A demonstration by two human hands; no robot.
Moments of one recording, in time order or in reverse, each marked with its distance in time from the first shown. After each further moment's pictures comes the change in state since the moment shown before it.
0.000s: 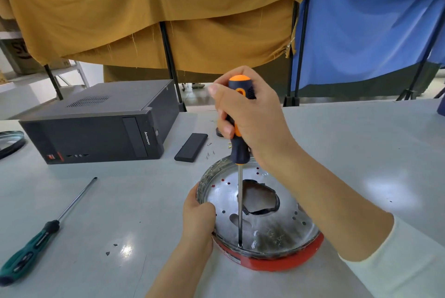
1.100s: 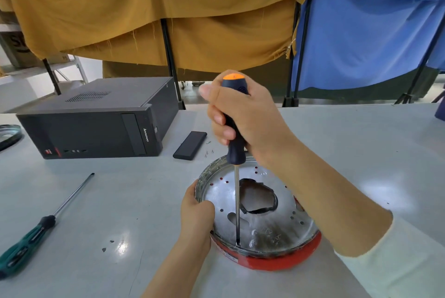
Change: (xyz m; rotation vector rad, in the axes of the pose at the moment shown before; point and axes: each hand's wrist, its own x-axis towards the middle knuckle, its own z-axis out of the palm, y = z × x) left_hand -0.005 0.003 0.000 0.000 -0.001 0.018; right_hand 0.003 -0.002 0.001 0.018 -0.127 0.150
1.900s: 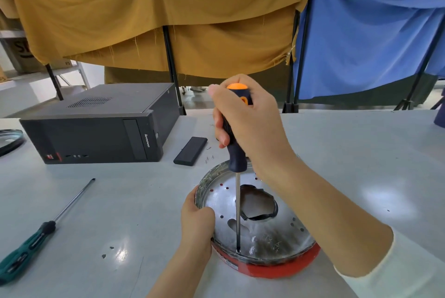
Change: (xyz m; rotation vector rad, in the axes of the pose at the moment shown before) left_hand 0.002 -0.004 0.001 0.016 0.010 0.000; right_hand -0.003 0.000 0.007 -0.182 0.219 -0.135
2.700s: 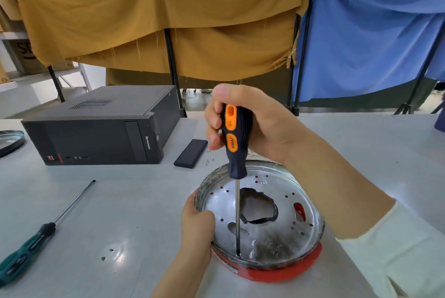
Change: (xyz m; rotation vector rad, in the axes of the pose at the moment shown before) left_hand -0.002 0.002 0.000 -0.039 0.008 0.008; right_hand 0.018 -0.014 -0.020 0.272 -0.540 0.242
